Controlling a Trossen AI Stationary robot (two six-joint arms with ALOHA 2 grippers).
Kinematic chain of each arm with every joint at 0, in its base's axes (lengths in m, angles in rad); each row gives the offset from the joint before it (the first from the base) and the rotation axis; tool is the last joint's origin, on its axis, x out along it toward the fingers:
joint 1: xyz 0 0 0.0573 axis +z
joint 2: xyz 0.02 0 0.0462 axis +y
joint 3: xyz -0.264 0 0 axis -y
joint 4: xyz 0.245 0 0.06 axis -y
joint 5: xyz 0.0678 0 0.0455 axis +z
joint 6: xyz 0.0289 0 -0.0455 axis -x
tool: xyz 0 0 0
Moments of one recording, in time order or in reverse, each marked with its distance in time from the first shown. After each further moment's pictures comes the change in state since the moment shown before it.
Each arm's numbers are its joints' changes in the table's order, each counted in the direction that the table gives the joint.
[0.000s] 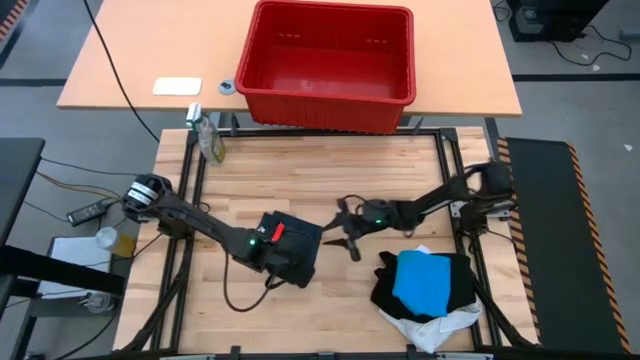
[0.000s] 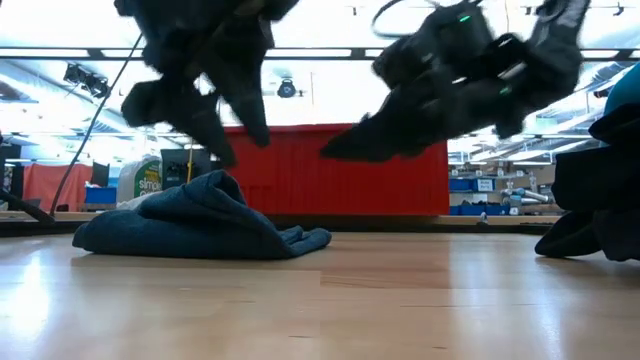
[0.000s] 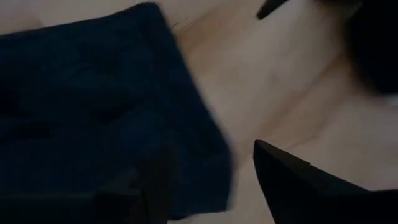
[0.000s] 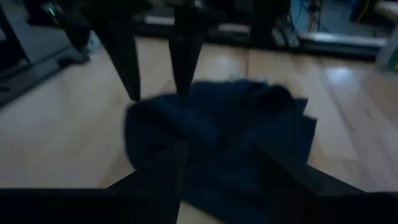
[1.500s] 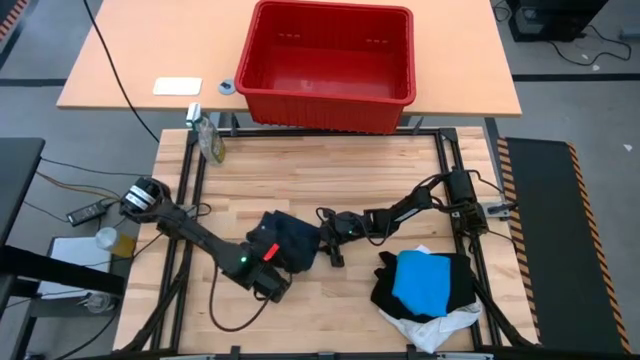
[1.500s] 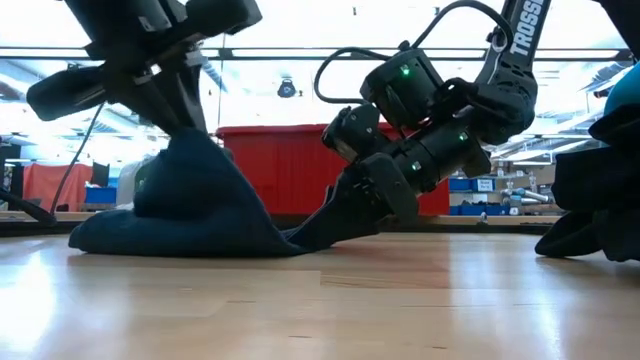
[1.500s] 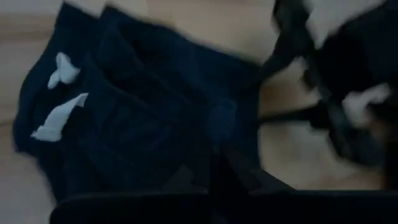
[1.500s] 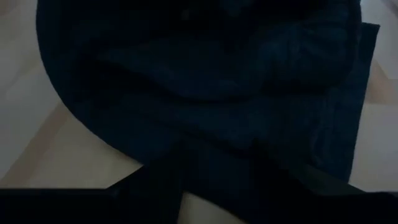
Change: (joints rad) left arm -0.123 0.015 0.000 -0.279 0.277 0.677; right arm 0.022 0.332 0.231 -0.170 -0.049 -0.078
